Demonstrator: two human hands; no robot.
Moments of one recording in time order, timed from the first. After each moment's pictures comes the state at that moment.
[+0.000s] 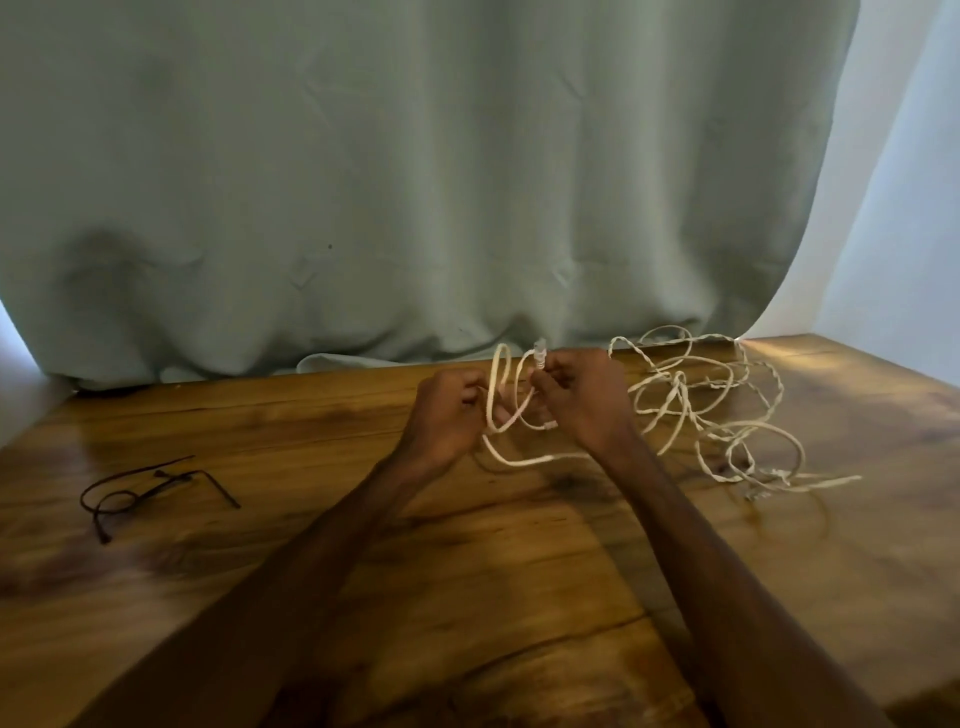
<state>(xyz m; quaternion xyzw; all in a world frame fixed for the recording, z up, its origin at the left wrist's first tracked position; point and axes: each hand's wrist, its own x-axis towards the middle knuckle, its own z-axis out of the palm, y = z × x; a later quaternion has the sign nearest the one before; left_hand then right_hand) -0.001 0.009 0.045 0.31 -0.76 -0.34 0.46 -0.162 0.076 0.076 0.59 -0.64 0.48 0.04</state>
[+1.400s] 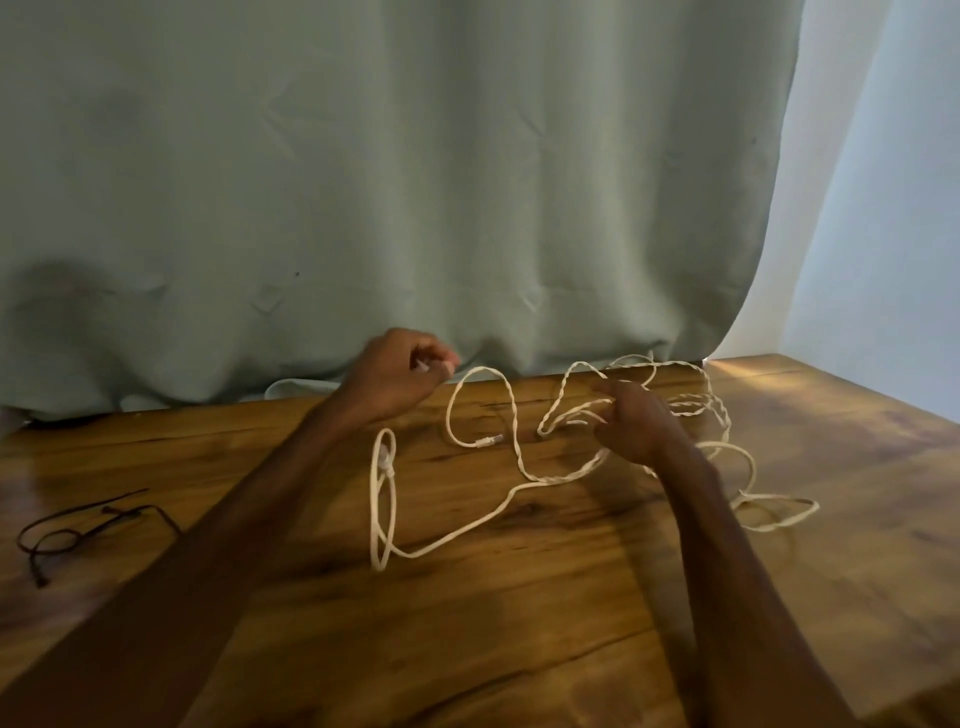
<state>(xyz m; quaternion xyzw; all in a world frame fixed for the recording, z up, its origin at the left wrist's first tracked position) 0.012 -0.018 0.121 0.37 -0.84 -0.19 0.36 -0.272 0.089 0.075 0.56 -0.79 0.27 0.00</state>
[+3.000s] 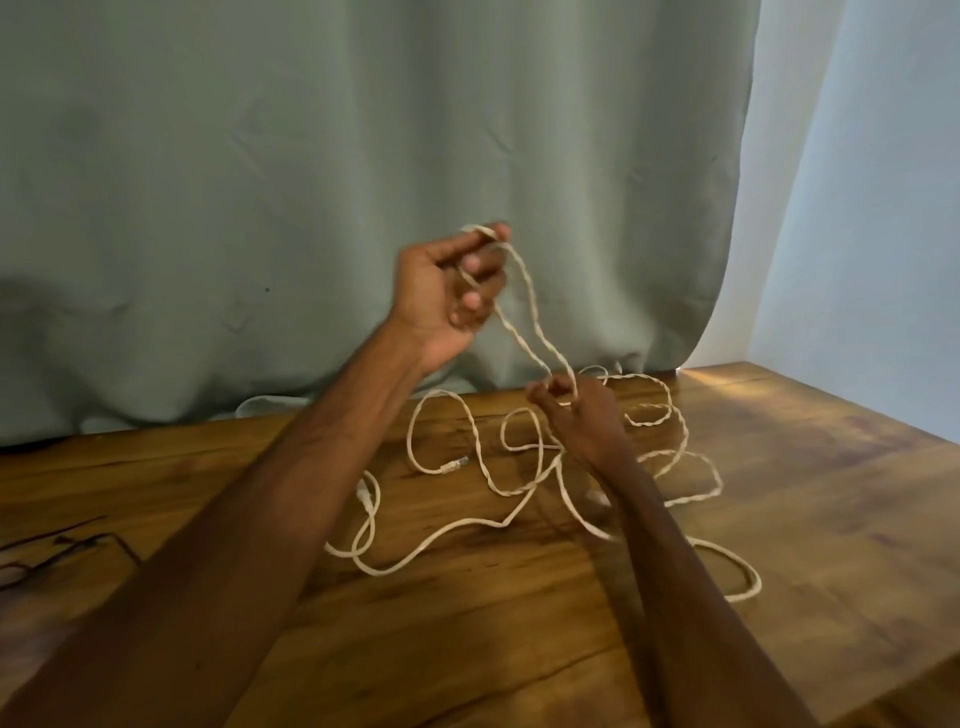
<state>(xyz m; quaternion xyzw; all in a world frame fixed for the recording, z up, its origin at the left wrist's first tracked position) -0.064 0.023 0.209 -0.05 -0.51 -0.77 0.38 -0.254 0.070 0.072 0.57 -0.64 0.51 0.03</state>
